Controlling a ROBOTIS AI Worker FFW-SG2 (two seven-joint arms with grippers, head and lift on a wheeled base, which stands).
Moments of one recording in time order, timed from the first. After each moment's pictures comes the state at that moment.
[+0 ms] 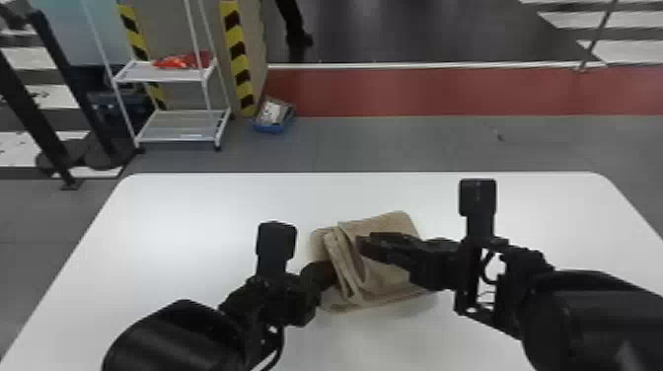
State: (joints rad) left arm 0.06 0.17 -0.30 -1.81 0.26 0.74 -0.06; right arm -0.02 0.00 0.07 -1.91 -0.17 0.96 0.56
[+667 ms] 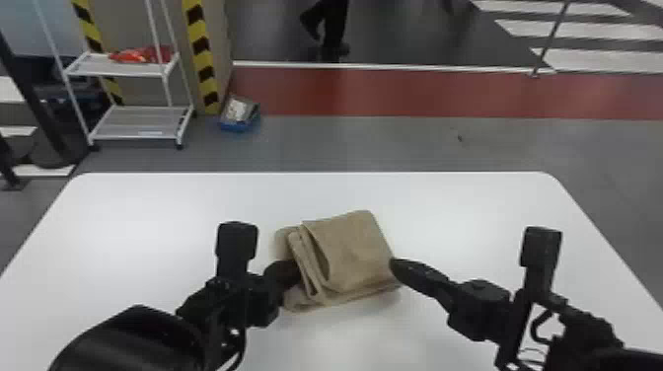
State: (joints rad) left arm 0.06 0.17 -0.30 -1.81 0.26 0.73 -0.06; right arm 0.26 0.00 -0.17 -2.14 -0.22 0.91 0.66
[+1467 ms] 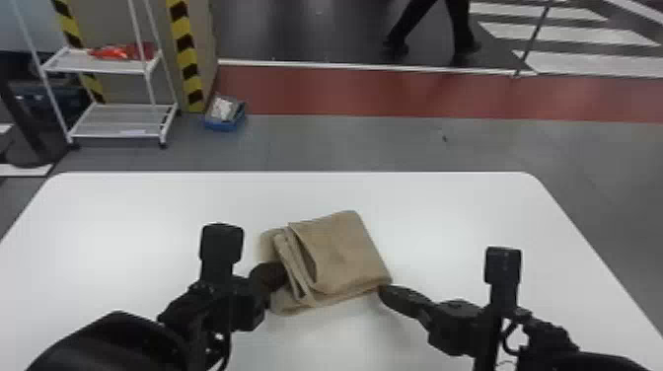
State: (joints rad) left arm 0.07 0.17 -0.30 -1.85 0.26 0.73 -0.05; right arm 0.26 -0.02 -0.15 -2.03 -0.16 0.90 0.62
